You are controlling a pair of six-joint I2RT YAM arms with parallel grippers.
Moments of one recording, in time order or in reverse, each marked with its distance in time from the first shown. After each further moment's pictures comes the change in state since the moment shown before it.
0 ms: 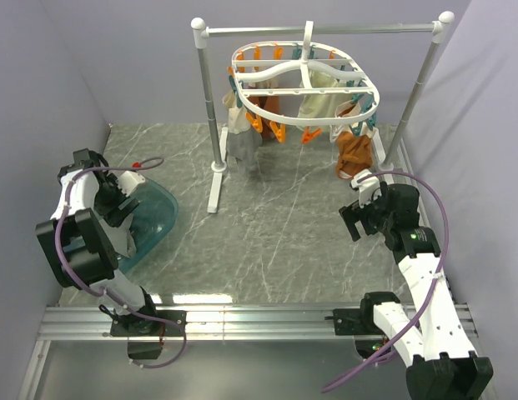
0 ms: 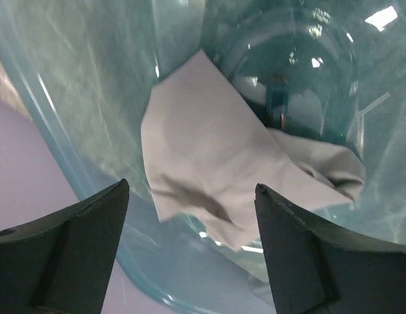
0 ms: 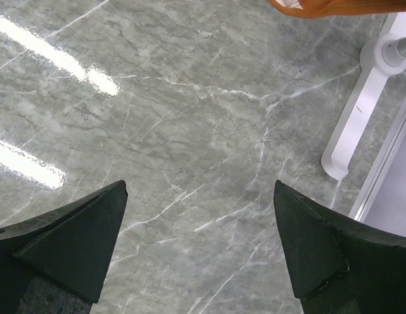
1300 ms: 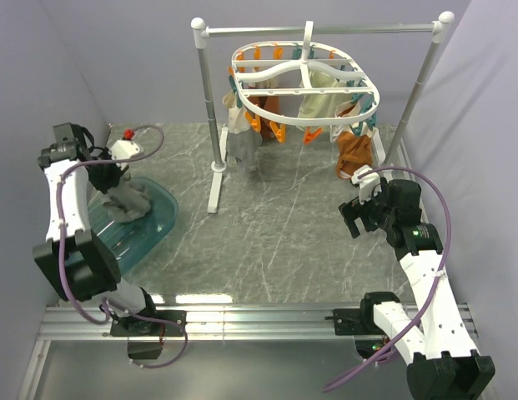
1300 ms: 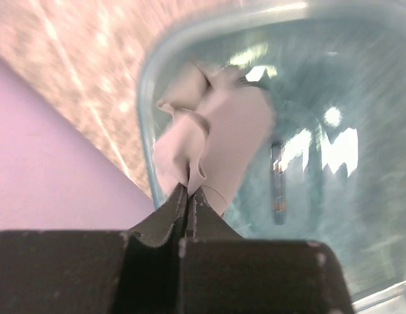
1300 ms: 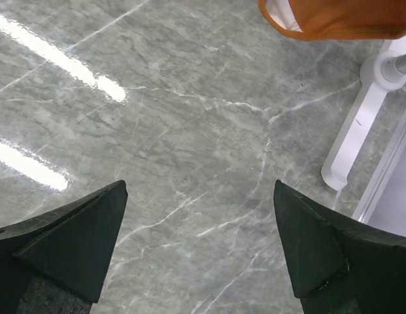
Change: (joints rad) left arm -0.020 -0.058 0.217 -0.100 0.255 0.017; right arm 0.005 0.023 0.056 -0.025 -0.028 0.004
